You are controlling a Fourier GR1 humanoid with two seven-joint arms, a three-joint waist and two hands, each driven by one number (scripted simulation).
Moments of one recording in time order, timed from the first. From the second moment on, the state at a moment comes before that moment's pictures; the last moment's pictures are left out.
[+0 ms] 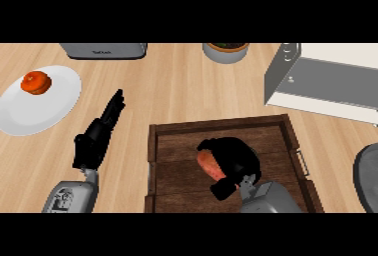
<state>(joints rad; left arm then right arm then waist) -0.16 0.08 -0.04 -1.45 -0.14 0.00 0.03 -0.26 -0.02 0.47 -1.54 0.80 0.49 0.55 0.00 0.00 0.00</state>
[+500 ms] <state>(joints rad) -0.16 0.09 -0.03 -1.48 -0.13 -0.02 0.04 -0.24 -0.03 0.48 -1.56 0.89 0.45 0.49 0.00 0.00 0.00</state>
